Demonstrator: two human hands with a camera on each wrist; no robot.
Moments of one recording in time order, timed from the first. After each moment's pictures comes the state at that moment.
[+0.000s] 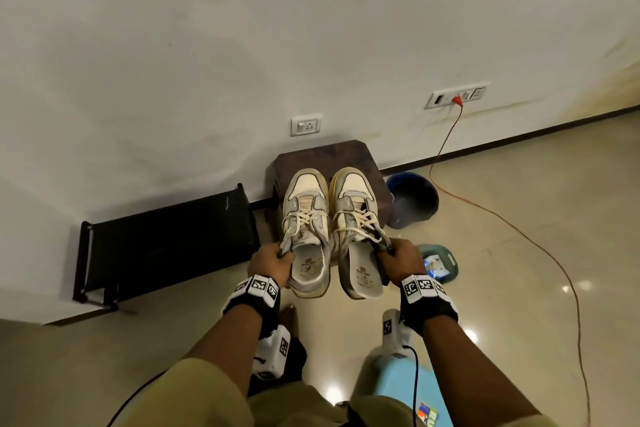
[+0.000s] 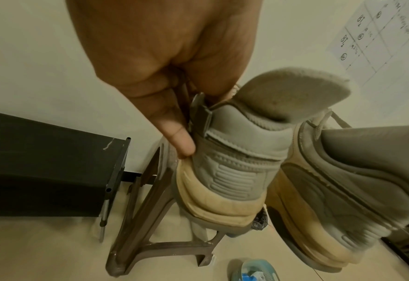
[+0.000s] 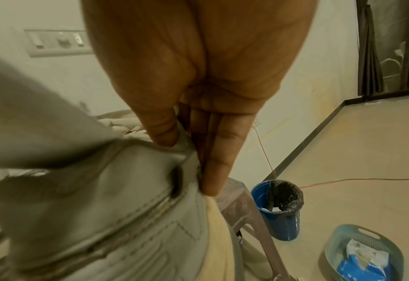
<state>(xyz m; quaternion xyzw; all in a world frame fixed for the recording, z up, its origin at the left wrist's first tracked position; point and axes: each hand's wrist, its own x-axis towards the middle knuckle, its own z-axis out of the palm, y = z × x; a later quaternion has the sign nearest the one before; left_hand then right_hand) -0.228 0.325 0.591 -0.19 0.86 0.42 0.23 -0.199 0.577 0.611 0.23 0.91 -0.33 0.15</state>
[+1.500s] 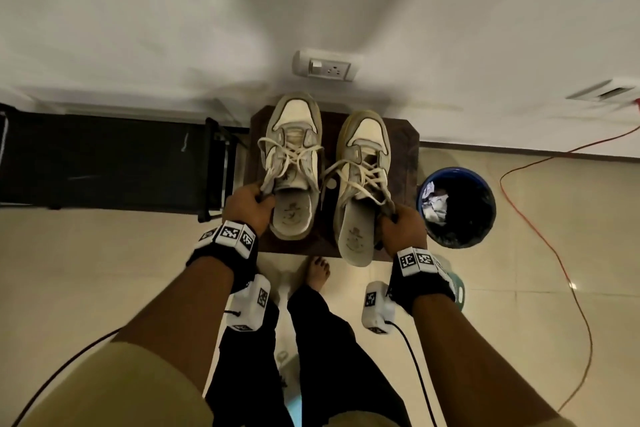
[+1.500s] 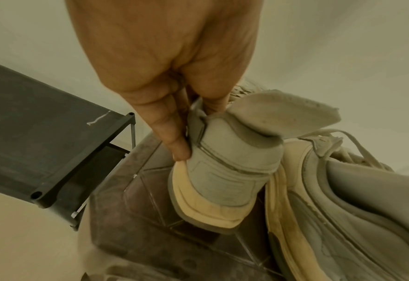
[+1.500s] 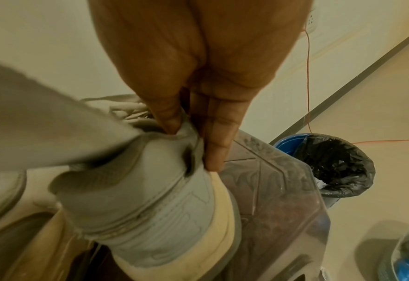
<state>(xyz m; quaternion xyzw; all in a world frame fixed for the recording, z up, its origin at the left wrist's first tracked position) -0.527 0.430 0.454 -0.33 0.85 0.35 0.24 -0.552 0.687 0.440 0.15 0.90 -0.29 0.27</state>
